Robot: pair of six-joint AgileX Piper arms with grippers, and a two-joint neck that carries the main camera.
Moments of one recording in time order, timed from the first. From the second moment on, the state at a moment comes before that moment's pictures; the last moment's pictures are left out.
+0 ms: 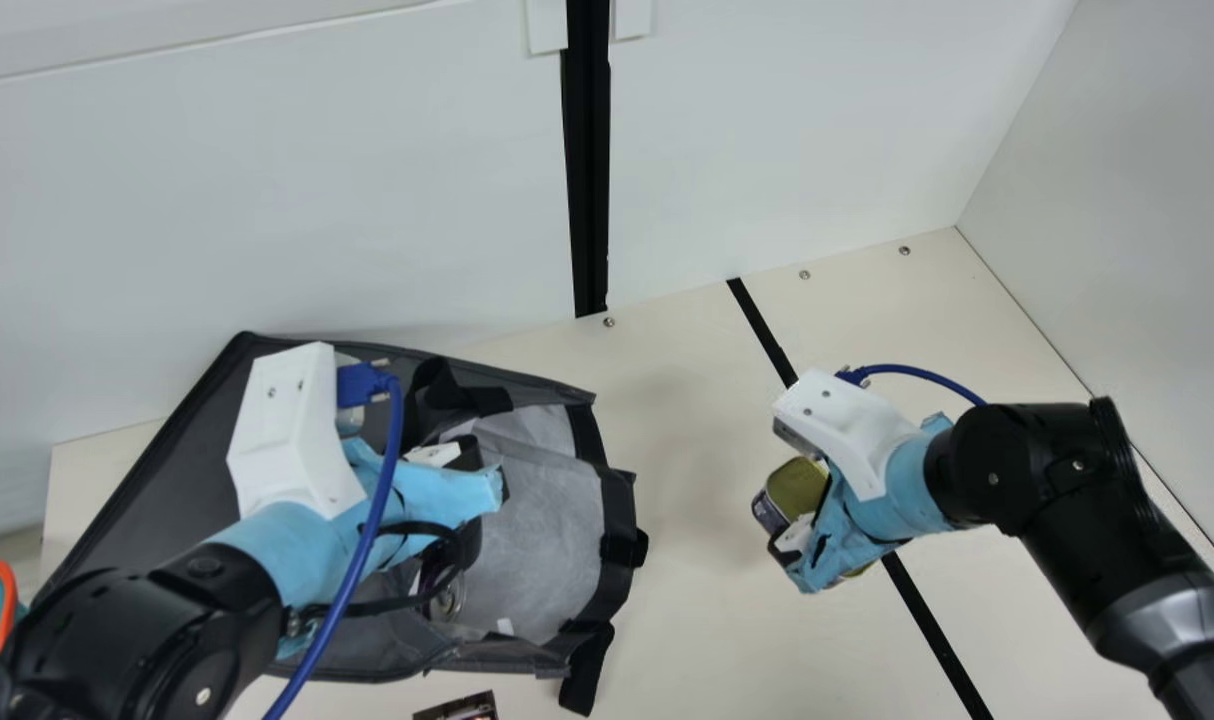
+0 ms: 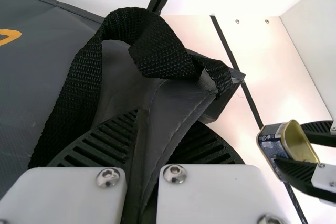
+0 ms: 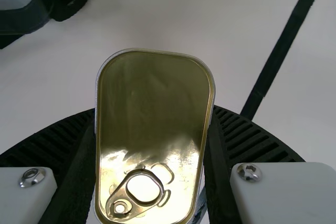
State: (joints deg) left arm -42.6 90.8 -83.7 -2.4 37.8 -29.4; right arm -5.1 73.9 -59.3 9.6 58.5 -37.6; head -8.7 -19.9
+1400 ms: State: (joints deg) left arm -42.6 90.8 -83.7 -2.4 37.8 -29.4; right arm 15.3 69.5 -55.2 15.0 57.0 -40.1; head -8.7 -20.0
